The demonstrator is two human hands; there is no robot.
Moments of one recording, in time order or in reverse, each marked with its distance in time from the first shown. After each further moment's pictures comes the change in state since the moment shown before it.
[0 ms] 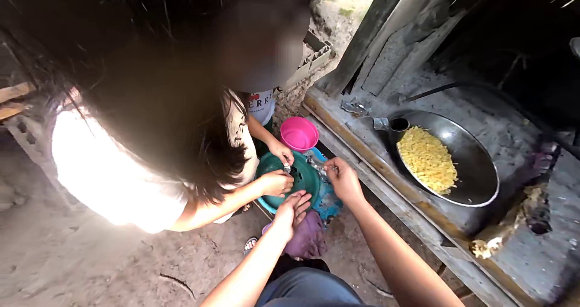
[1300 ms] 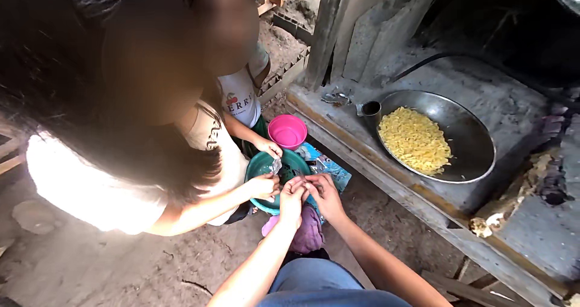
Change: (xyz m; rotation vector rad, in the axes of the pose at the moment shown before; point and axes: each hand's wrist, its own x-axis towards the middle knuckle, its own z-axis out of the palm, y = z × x) left_hand 0.014 -0.015 0.063 0.078 0.090 0.350; right_hand -0.055 0.049 0.040 0.466 0.076 -0.124
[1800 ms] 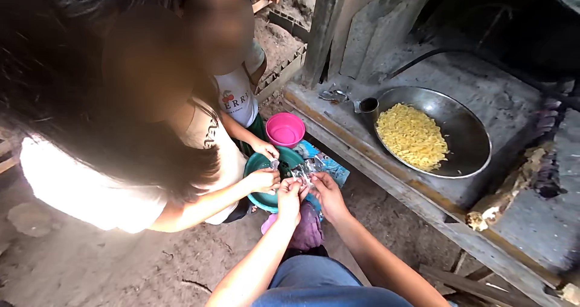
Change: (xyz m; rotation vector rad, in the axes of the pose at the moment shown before) left_hand 0.000 0.001 0.002 -0.092 0.041 -0.012; right_hand 0.001 -0.012 0.004 0.650 0.116 0.405
